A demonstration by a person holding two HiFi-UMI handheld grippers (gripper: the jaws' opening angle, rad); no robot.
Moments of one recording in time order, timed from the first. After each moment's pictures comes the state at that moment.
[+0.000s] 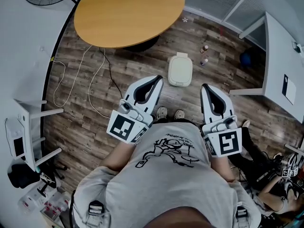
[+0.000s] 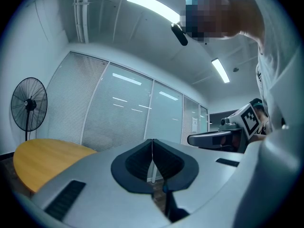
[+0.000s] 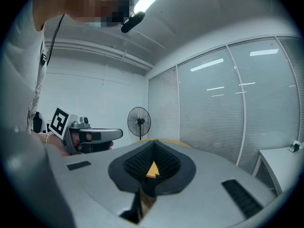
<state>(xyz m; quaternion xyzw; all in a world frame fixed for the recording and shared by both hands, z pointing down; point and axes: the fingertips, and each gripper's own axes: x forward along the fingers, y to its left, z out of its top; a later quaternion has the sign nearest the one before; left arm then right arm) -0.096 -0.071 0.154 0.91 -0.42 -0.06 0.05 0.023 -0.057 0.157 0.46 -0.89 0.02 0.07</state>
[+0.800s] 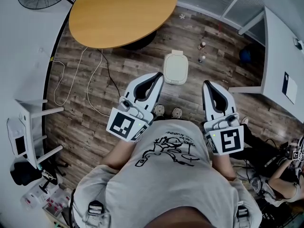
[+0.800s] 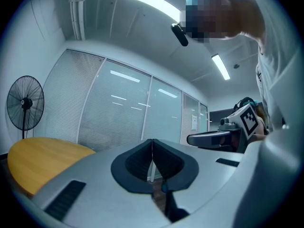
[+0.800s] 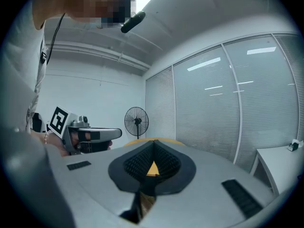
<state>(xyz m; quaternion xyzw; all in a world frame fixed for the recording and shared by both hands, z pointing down) -0.031 -0.094 0.156 0.91 -0.41 -0.04 0.05 0.090 -0.081 0.160 0.46 -0.89 0.02 0.07</state>
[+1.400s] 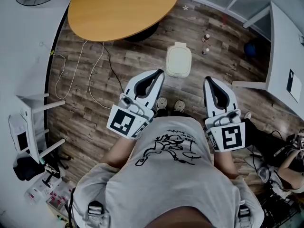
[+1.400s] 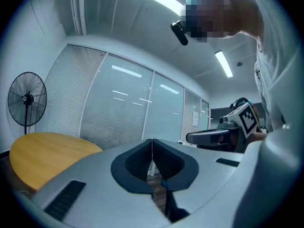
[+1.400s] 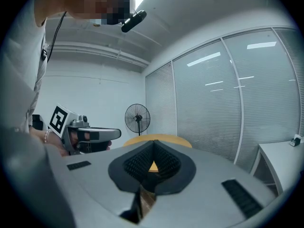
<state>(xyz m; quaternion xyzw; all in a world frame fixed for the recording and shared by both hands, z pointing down) -0.036 -0.099 0.183 0.91 -0.42 -0.02 0.07 0.085 -0.089 0.186 0.45 -0.89 0.04 0.08</state>
